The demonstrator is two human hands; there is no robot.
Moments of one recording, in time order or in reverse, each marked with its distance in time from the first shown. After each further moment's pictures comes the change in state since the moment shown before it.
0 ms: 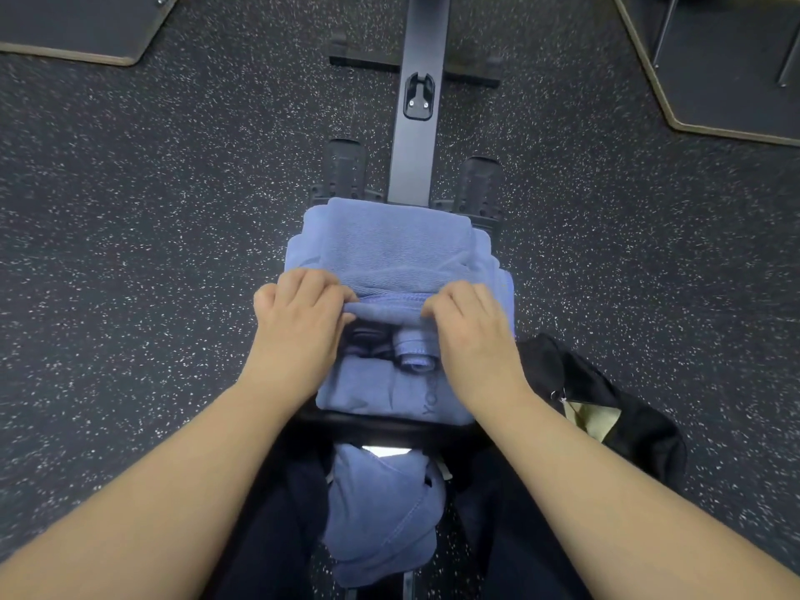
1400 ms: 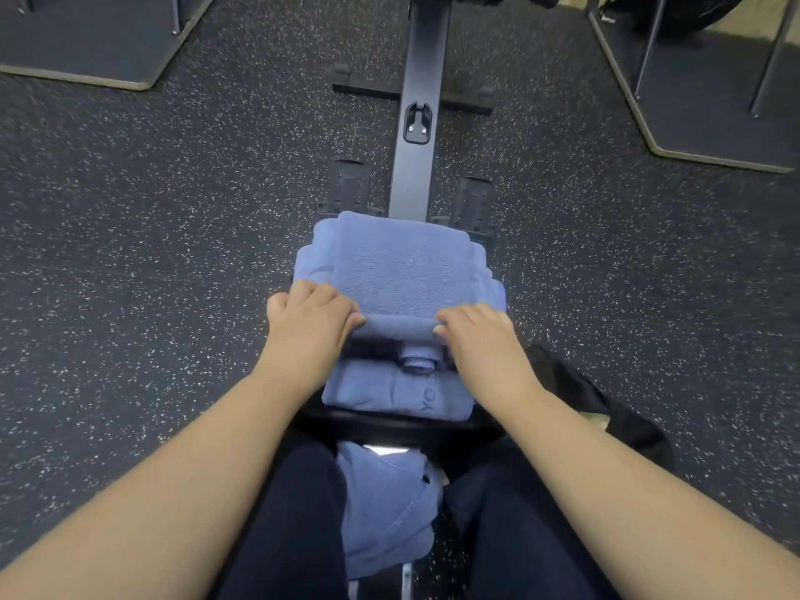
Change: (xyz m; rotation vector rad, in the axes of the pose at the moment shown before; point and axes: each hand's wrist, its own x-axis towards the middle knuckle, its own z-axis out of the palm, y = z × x) left_hand 0.000 0.000 -0.004 -0.109 -0.088 -0.088; right_hand -0.007 0.015 -0.011 -0.093 -0.130 -0.018
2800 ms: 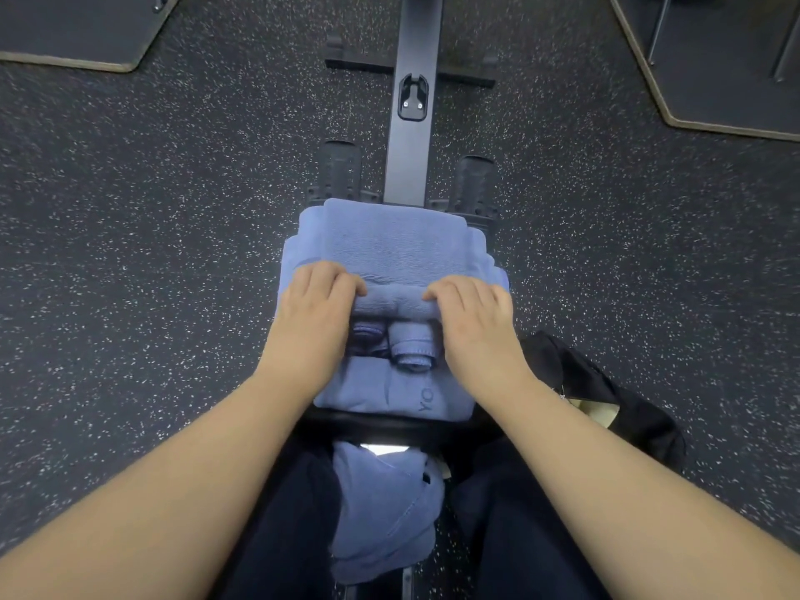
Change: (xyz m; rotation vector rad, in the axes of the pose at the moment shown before) left_hand 0.010 0.014 0.010 -0.045 0.071 0.099; right_hand 0.010 -0.006 0.002 0.076 -0.023 0.063
